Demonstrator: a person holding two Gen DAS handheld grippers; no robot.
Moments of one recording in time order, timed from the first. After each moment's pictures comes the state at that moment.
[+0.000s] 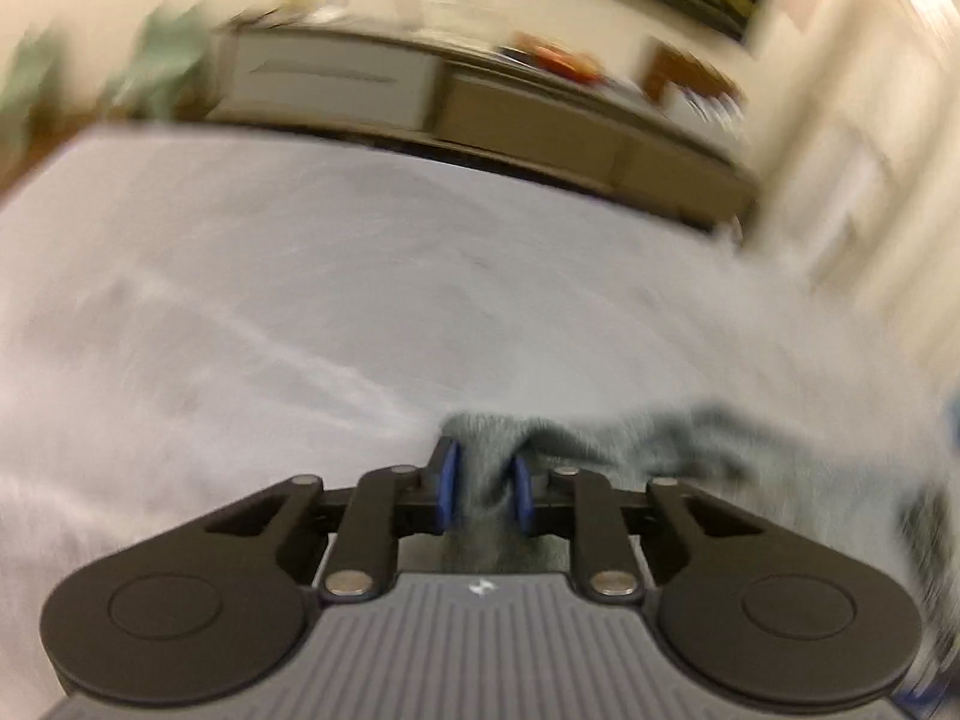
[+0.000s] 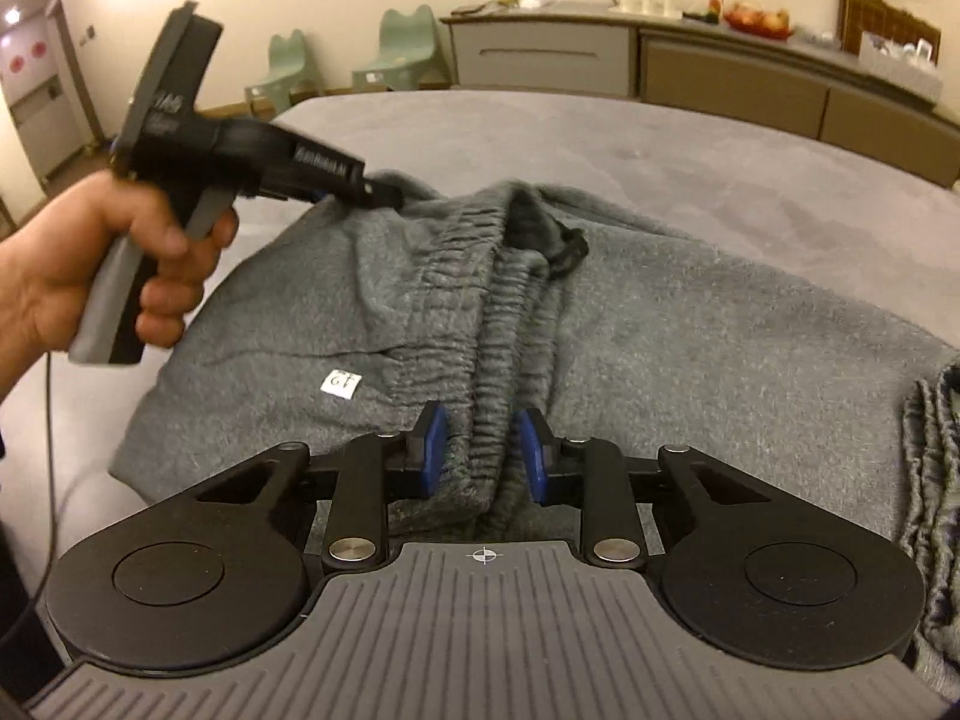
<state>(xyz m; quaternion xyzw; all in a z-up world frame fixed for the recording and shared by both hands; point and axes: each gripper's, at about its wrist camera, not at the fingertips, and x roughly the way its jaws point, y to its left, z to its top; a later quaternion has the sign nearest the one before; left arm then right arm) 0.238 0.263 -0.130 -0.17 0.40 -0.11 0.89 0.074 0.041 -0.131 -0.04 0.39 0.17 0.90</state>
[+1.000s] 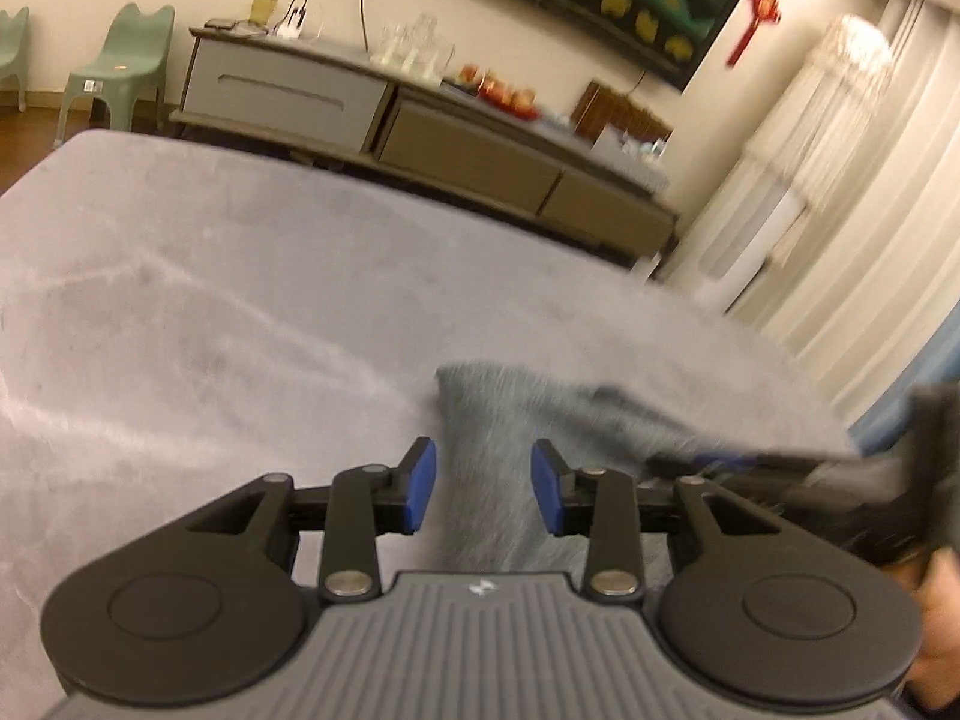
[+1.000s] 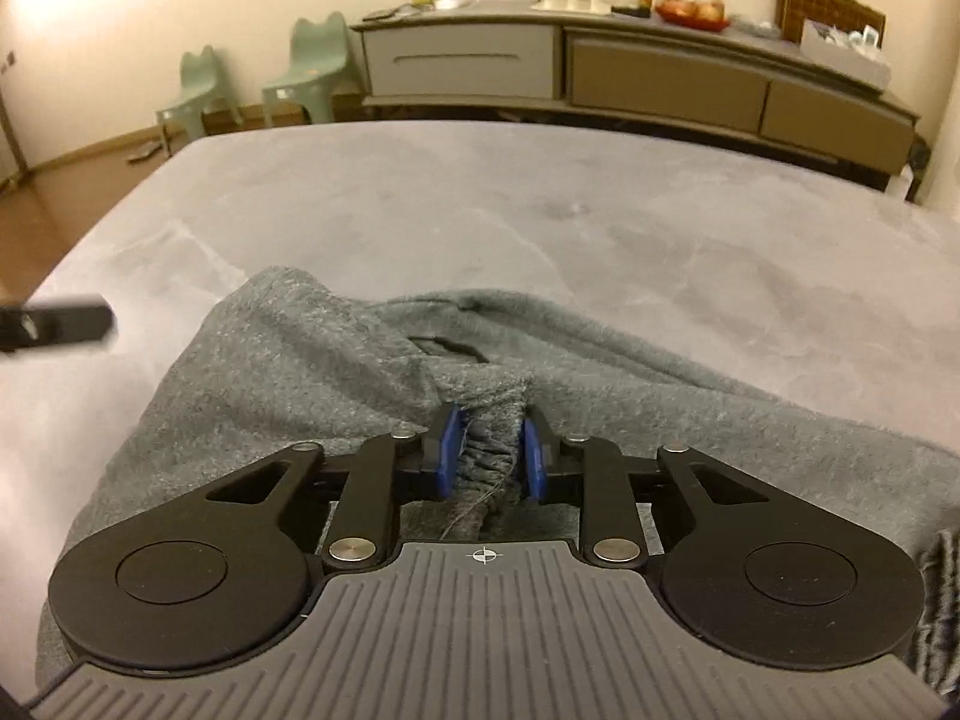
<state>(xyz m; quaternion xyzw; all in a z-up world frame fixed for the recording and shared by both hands) 0.172 0.281 -0.106 -0.15 0.38 -0.18 0.90 0.177 0.054 -0.114 -0.02 0.38 0.08 0.92</state>
